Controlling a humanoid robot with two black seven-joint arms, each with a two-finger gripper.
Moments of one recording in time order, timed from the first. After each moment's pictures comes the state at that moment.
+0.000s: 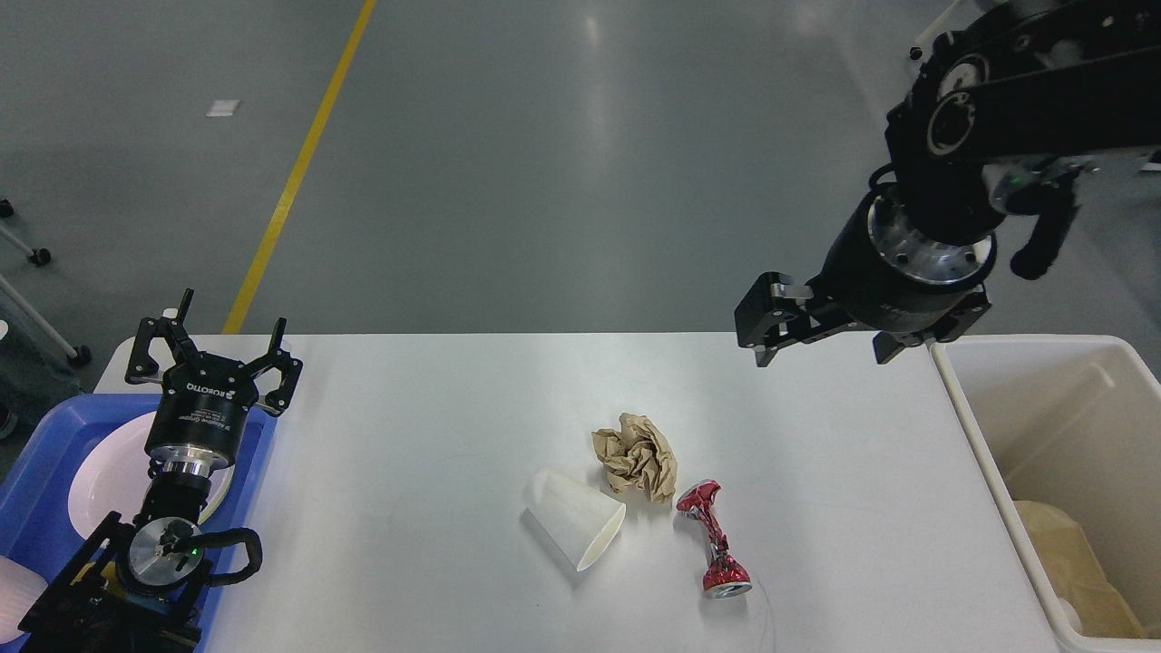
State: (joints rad) left arm -0.29 0.16 -1.45 -0.78 0.23 -0.57 -0.27; right arm 2.51 -0.17 -1.19 1.66 0.17 0.60 -0.29
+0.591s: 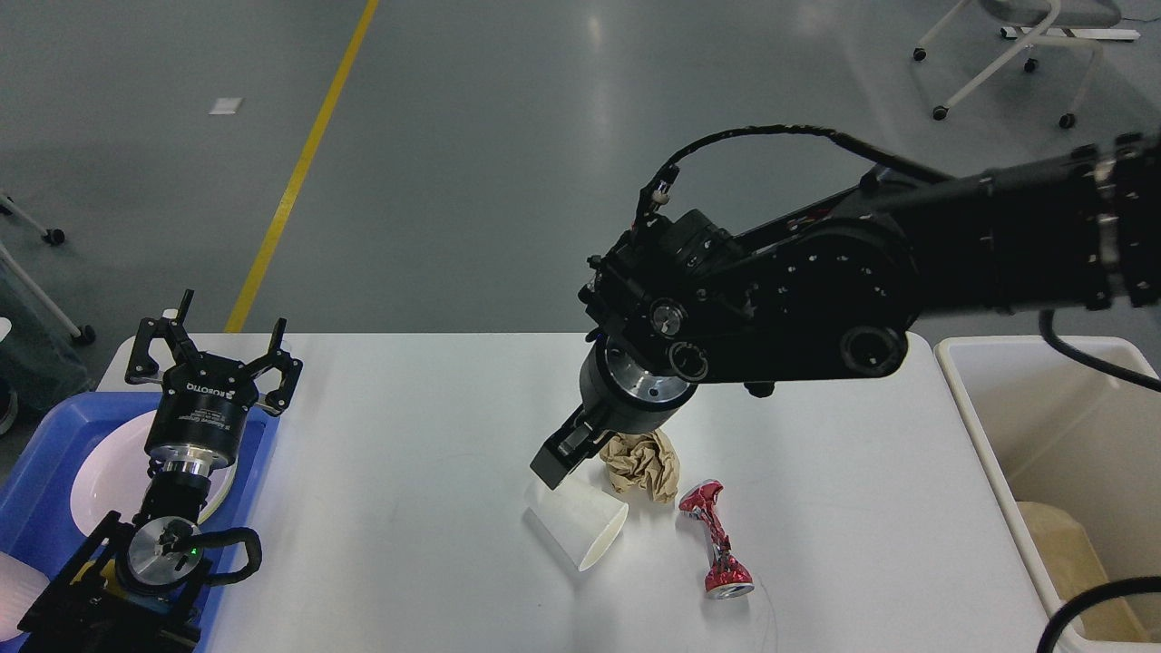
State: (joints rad) left arm -0.29 0.16 -1.45 -0.78 0.23 -0.57 -0.28; right arm 1.87 -0.03 -0.55 1.39 -0.70 0.54 -0.23
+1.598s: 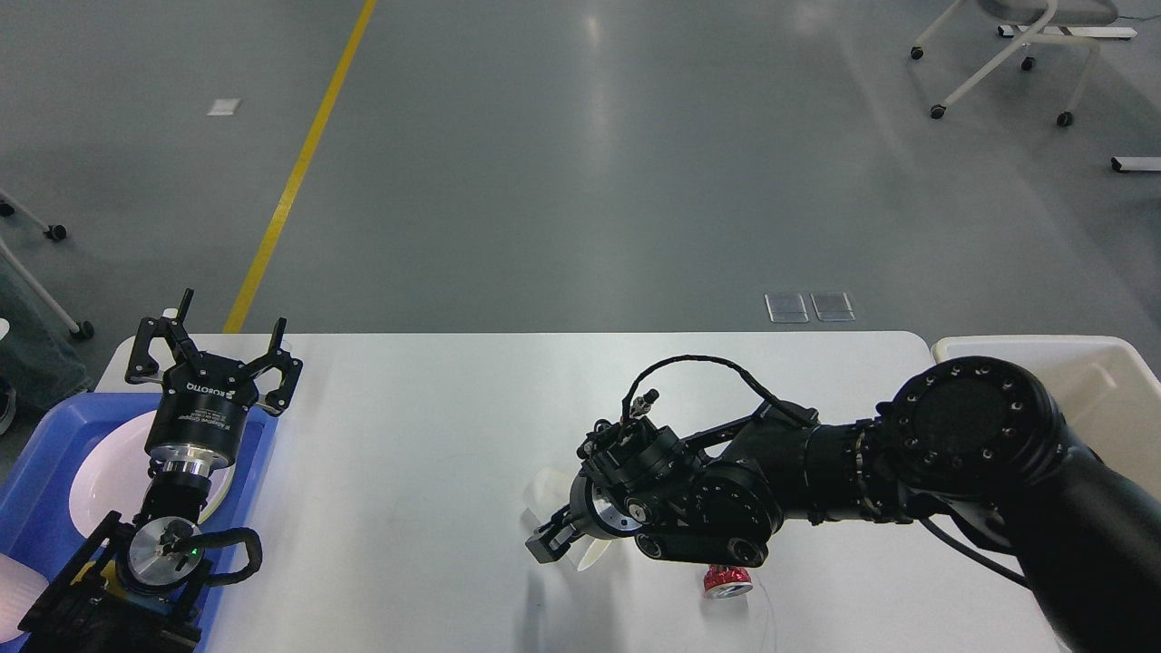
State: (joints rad) left arm -0.29 0.16 -1.45 -0.78 0.23 -0.57 -0.27; right arm 1.22 0.20 -0.59 0.92 -1.08 0.23 -0.23
